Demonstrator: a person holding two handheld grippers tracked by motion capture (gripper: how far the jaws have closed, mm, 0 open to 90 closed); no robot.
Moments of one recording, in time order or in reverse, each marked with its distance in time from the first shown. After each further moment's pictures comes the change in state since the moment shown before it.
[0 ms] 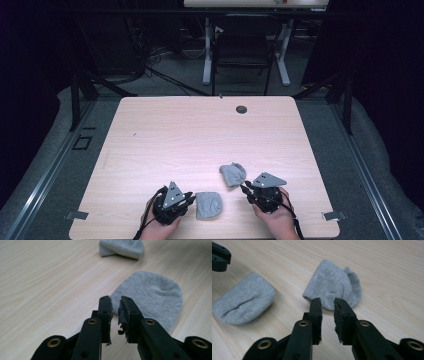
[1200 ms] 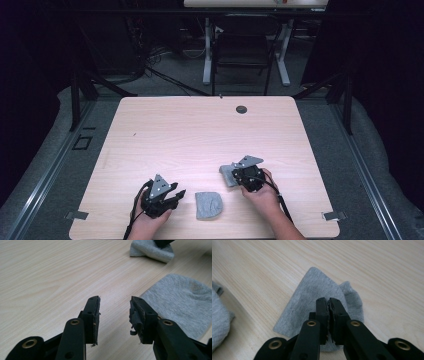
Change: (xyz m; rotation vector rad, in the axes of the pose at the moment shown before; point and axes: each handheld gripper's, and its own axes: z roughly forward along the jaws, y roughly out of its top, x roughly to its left) left arm 0.029 -0.006 -0.007 -0.012 0.059 -0.082; right arm -0.015 0.031 0.065 0.128 -0.009 -0.067
